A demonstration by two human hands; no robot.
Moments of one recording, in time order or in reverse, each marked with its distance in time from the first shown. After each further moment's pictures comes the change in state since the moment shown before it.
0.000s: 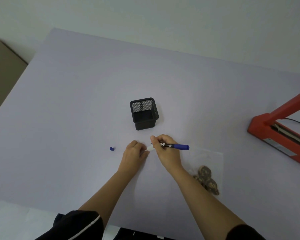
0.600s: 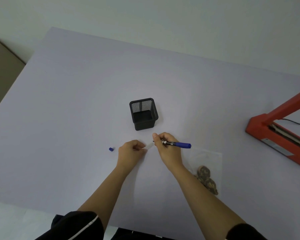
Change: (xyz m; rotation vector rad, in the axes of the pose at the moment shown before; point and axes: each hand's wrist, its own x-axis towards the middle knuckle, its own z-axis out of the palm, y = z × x) left_hand 0.006 0.005 -0.015 -0.349 -0.021 -0.352; right_hand 0.005 -0.002 -0.001 0.005 0.051 0.014
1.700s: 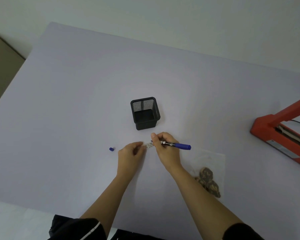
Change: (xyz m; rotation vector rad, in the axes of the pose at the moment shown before) left_hand 0.000 -0.021 0.007 0.030 0.200 0.106; right_hand 0.012 0.015 0.023 0.002 -0.035 -0.060
